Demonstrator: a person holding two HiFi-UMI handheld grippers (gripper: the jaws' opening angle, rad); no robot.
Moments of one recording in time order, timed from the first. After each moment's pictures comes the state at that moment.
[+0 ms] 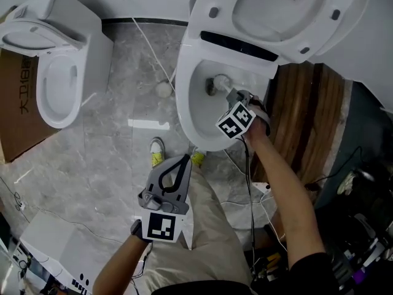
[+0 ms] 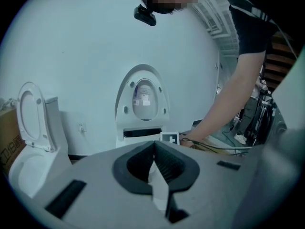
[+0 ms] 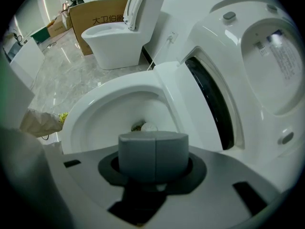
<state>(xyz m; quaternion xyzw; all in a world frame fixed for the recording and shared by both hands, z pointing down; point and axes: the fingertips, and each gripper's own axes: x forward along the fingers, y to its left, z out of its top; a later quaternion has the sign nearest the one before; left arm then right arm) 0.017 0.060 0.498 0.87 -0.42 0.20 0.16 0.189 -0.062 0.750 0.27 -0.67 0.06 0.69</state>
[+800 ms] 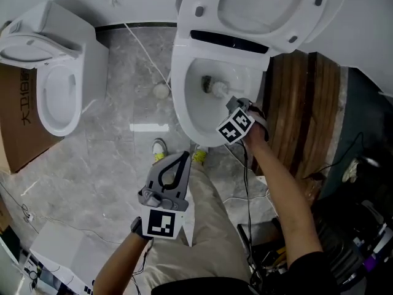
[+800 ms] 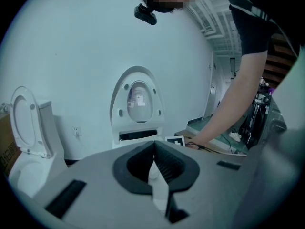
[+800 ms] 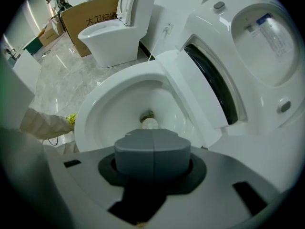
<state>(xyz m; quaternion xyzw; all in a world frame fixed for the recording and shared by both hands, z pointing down) 0.021 0.061 0.485 0.89 -0.38 0.21 0.14 0.210 -0.013 0.746 0.28 -0.64 0.12 0.70</state>
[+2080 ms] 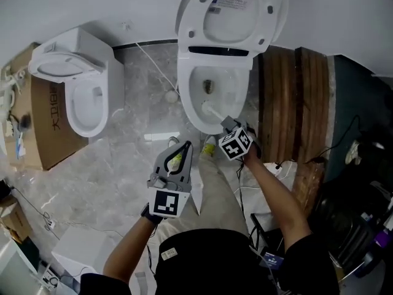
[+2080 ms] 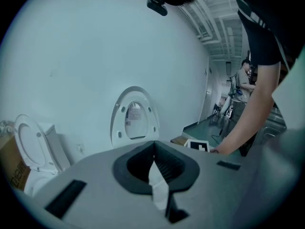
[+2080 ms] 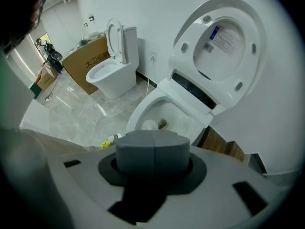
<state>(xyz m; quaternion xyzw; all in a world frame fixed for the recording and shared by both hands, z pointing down) 0.007 0.066 0.342 0.90 -0.39 0.16 0.12 0.165 0.085 0.593 0.36 -0.68 0.26 0.58</state>
